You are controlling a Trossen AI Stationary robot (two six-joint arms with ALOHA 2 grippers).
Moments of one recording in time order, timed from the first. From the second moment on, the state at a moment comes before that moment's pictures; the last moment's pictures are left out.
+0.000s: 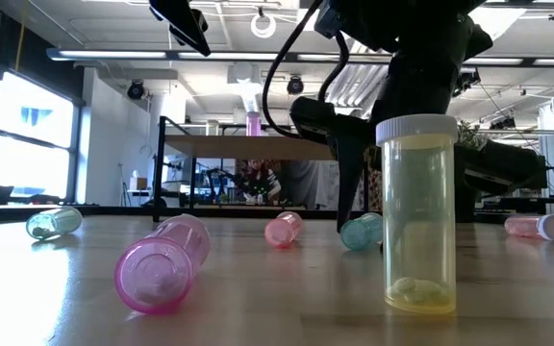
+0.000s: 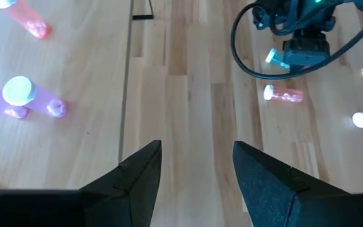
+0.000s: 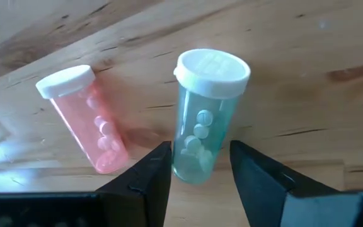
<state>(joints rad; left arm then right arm) 0.43 1.33 1.44 -1.05 0.14 0.30 0.29 1.89 1.10 -0.33 -0.02 2.18</state>
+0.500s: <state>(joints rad) 0.48 1.33 1.44 -1.05 0.14 0.34 0.29 1.87 1.09 -0.33 0.00 2.06</state>
